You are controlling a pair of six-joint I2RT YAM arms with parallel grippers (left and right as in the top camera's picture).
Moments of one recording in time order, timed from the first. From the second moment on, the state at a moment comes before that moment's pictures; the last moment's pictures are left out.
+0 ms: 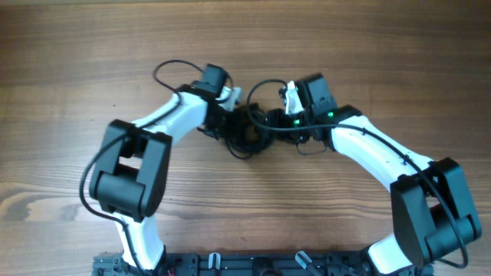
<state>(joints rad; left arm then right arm) -0.33 2.00 1.22 -0.59 0.44 -0.24 0.41 1.71 1.02 -0.35 -0.57 0.56</state>
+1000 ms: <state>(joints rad) -0.07 2.01 1.21 -0.76 0.75 -0.28 0.61 1.69 1.12 -0.29 -0.46 0.24</state>
